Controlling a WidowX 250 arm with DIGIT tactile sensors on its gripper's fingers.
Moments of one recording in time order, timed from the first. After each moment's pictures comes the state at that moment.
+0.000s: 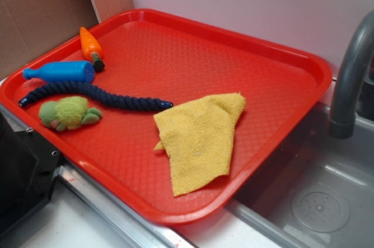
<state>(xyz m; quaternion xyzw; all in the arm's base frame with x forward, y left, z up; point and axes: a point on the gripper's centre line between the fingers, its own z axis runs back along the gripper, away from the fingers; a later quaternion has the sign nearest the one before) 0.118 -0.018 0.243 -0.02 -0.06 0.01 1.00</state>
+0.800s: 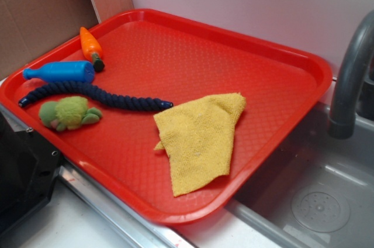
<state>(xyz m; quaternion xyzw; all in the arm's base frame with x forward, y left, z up) 0.171 0.016 0.182 0.00 -0.06 0.15 0.99</state>
